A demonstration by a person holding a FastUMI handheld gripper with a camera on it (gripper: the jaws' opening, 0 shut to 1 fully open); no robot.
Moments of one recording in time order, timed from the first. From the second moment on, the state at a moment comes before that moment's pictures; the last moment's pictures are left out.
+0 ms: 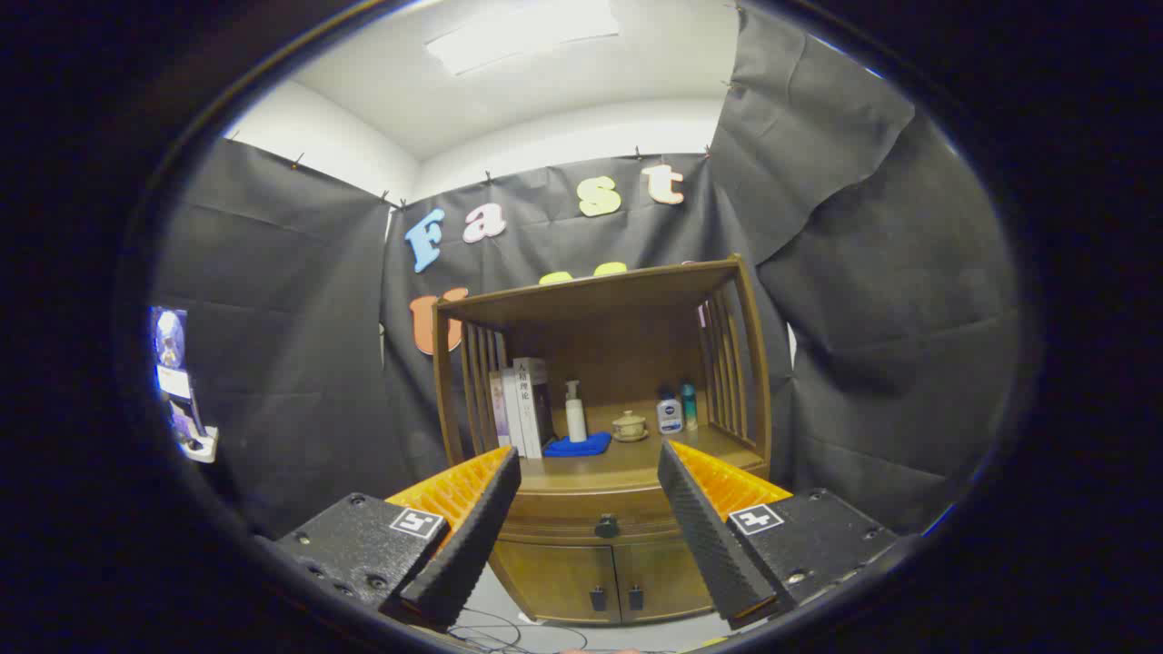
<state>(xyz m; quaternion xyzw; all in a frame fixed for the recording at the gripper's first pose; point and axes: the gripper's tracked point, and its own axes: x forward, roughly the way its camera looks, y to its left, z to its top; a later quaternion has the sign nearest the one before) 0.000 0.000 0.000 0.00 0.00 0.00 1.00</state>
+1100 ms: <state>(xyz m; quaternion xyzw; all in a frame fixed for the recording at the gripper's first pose) 0.083 0.002 -0.099 -0.03 0.07 -0.02 1.00</state>
